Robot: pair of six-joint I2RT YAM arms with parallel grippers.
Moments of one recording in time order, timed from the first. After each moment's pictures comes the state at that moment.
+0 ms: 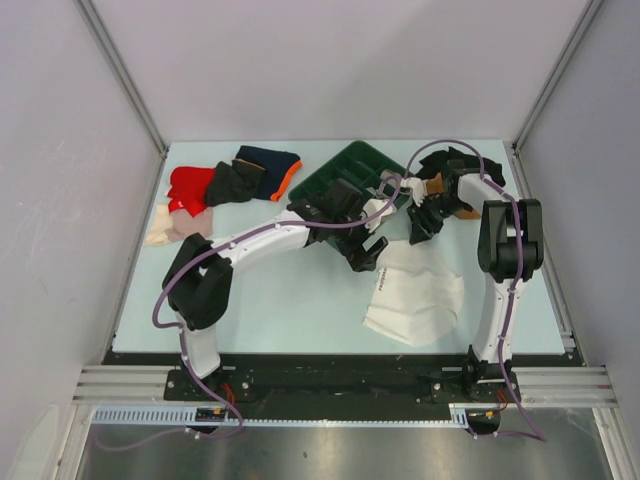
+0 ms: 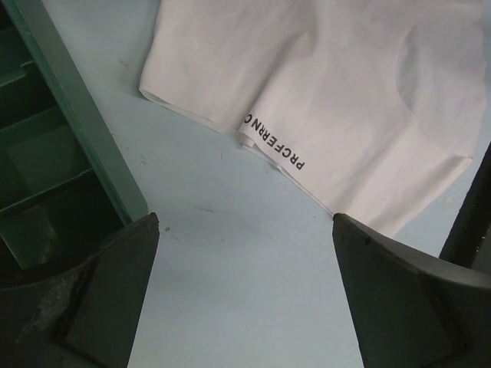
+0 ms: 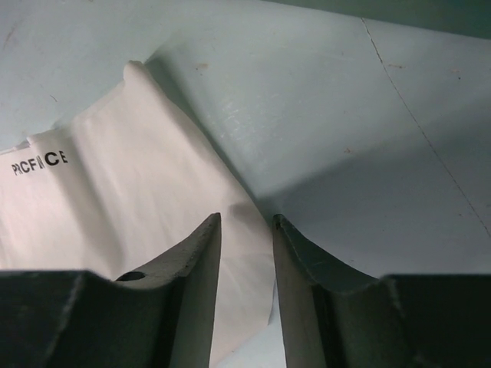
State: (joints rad) left arm -0.79 1.86 1.47 -0.47 0.37 0.21; right arm 0.04 2.14 1.57 -0.88 -0.66 -0.88
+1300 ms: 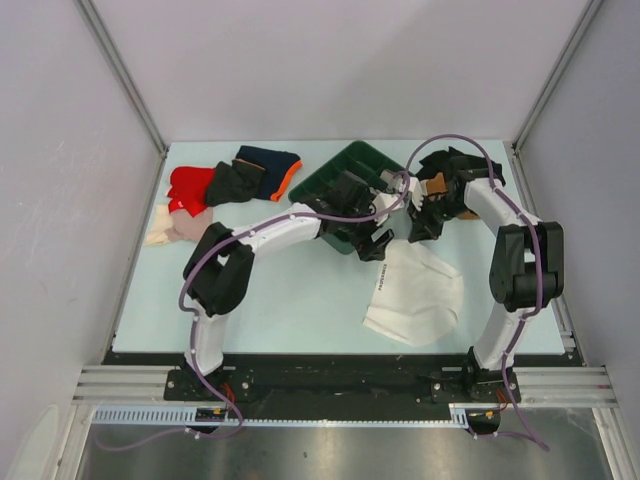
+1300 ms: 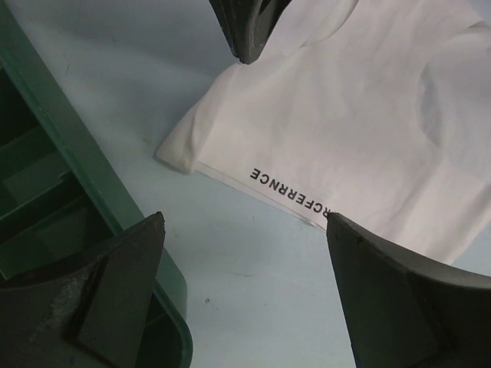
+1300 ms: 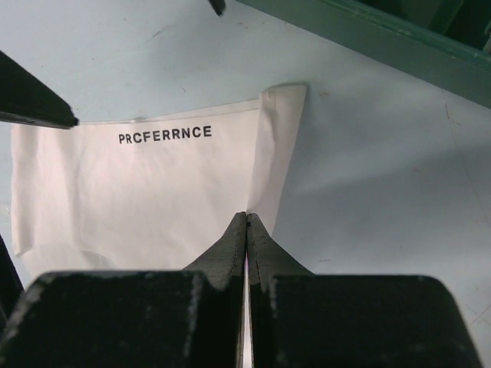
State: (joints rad) left arm -0.76 2.01 1.58 -0.39 0.48 0.32; right arm 0.10 1.85 1.43 -0.95 -0.72 -1.02
